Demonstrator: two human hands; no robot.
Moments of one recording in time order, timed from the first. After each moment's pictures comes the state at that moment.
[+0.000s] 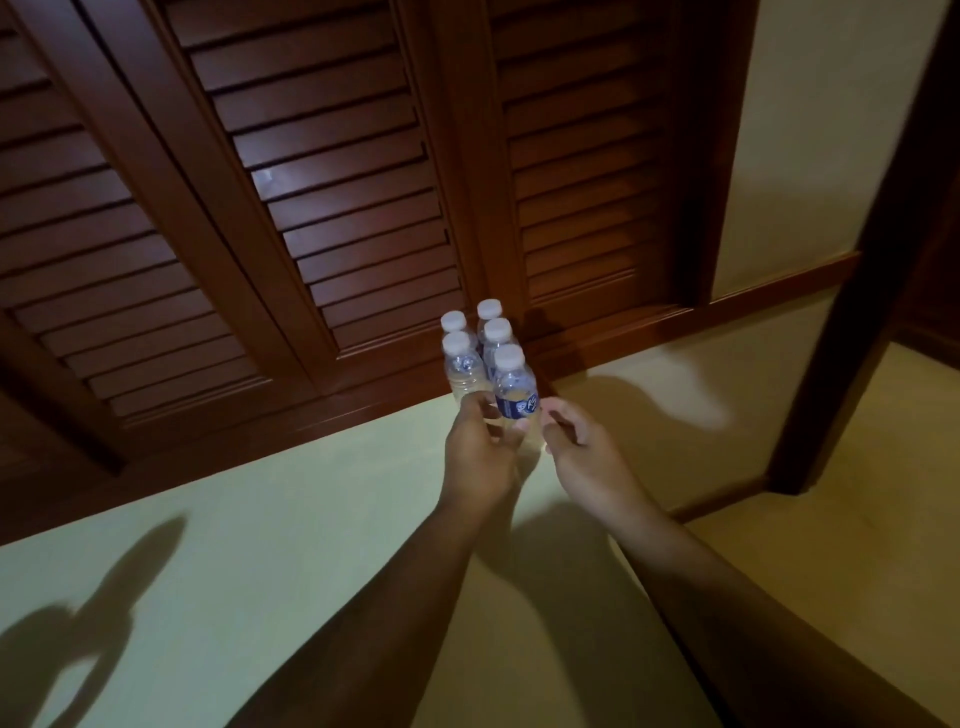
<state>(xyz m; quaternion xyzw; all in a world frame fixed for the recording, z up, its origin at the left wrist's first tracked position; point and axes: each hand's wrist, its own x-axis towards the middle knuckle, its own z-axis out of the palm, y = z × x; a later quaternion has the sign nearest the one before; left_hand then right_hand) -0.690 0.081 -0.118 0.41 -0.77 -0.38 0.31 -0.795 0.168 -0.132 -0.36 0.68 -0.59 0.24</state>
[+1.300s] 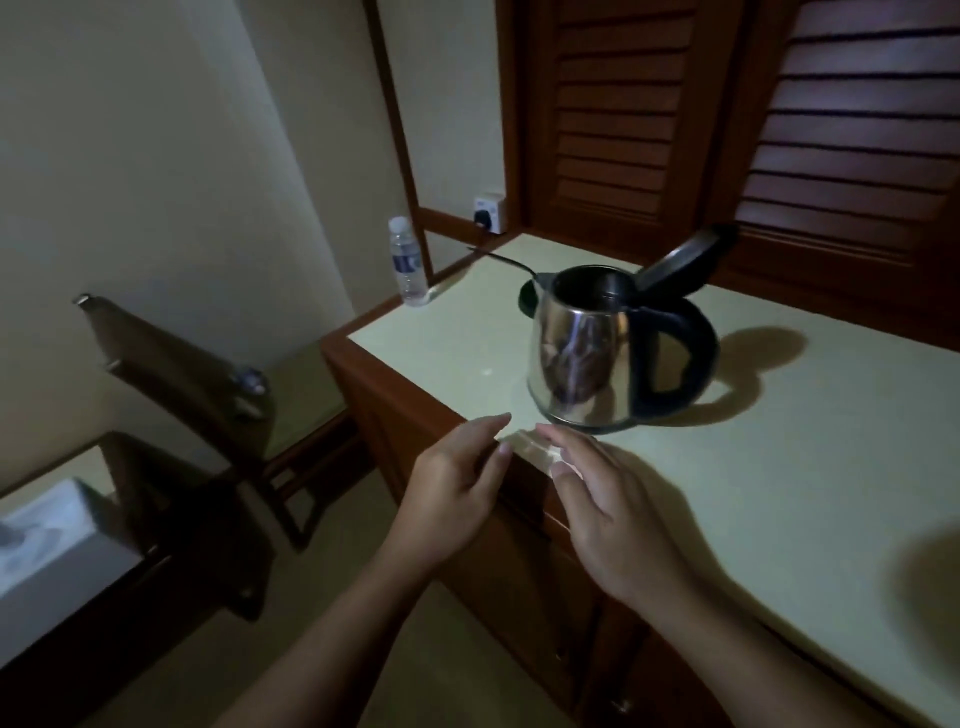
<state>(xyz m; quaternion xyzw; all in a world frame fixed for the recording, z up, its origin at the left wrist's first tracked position) -0.057 0.246 -0.133 0.65 -0.61 -0.15 0.43 -0.241 0.200 -0.131 -0.78 0.36 -0.36 0.37</state>
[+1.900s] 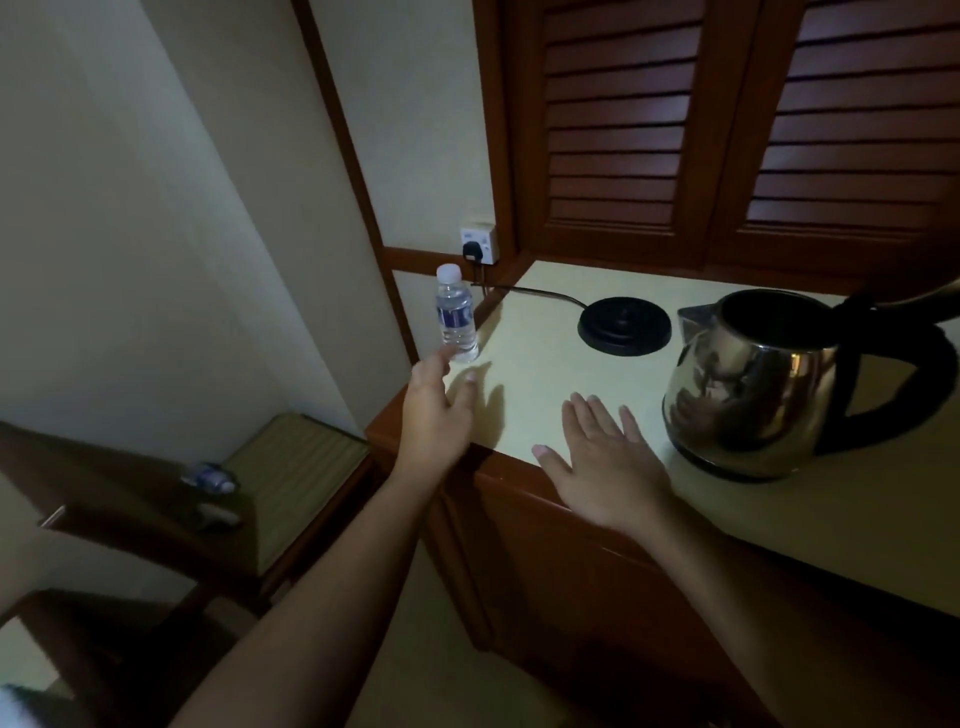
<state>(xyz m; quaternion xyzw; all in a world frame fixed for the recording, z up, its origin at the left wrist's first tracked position) 0.183 0.085 -0.124 0.66 -0.58 -0.17 0.45 -0.024 0.089 -0.163 -0.81 0.59 -0.04 0.07</state>
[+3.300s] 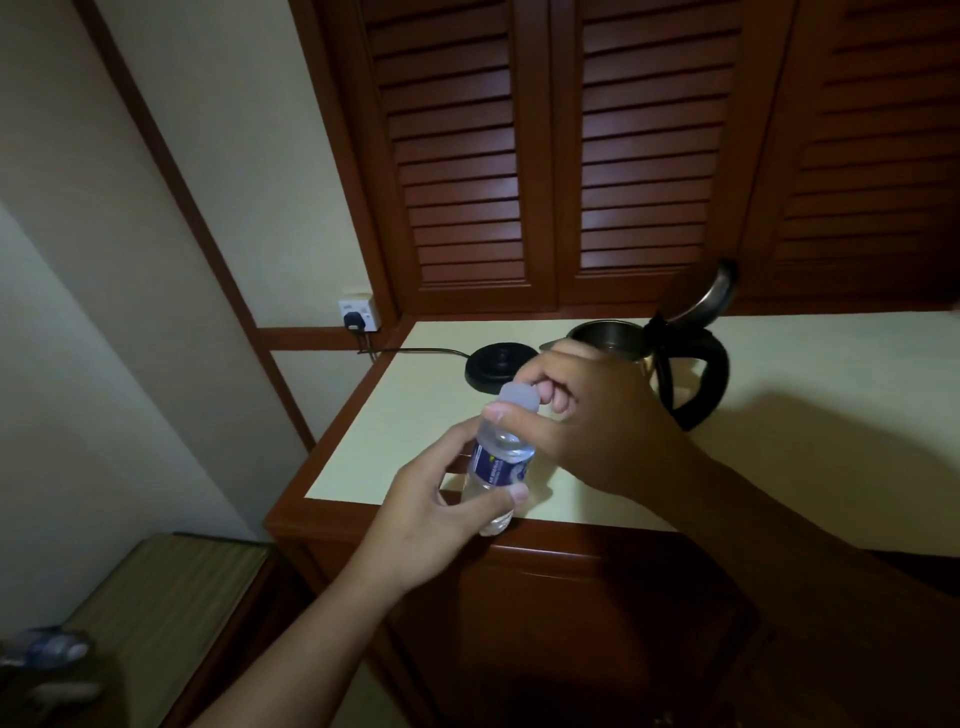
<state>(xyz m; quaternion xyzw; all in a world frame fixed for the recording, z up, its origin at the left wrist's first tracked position) 0.120 0.163 -0.069 0.39 -0.74 -0.38 0.38 -0.076 0.164 -0.015 -0.74 0.52 -0.43 0.04</state>
